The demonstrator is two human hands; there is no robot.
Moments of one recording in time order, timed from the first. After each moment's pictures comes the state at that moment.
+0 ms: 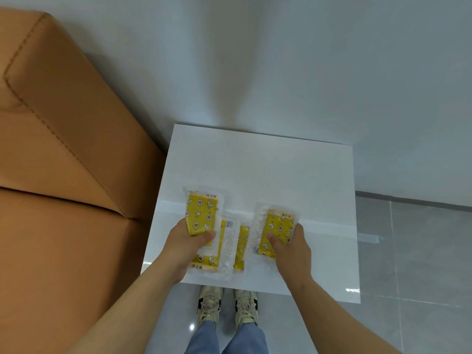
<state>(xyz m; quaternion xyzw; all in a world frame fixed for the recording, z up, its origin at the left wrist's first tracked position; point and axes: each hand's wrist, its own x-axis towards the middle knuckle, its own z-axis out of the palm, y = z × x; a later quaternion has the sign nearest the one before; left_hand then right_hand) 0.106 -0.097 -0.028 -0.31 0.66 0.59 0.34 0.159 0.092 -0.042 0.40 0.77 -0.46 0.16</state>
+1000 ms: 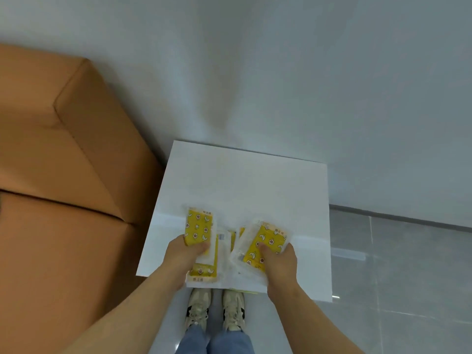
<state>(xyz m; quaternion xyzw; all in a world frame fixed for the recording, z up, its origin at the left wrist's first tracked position) 0.129 -0.080 0.004 -0.37 0.66 0.56 0.33 0.170 0.087 0.013 0.53 0.55 -0.64 0.09</state>
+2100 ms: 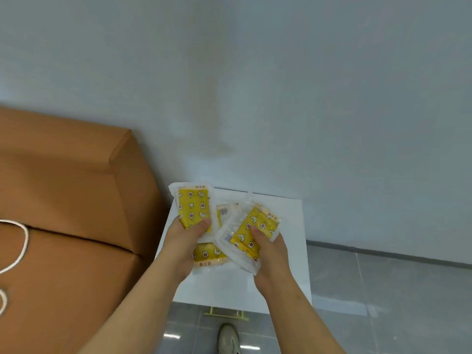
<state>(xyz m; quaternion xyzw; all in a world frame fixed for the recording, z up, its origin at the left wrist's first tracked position) 0.124 -0.058 0.156 -0.26 0.57 0.76 0.19 0.165 0.081 0.142 0.38 0.45 -0.81 0.04</state>
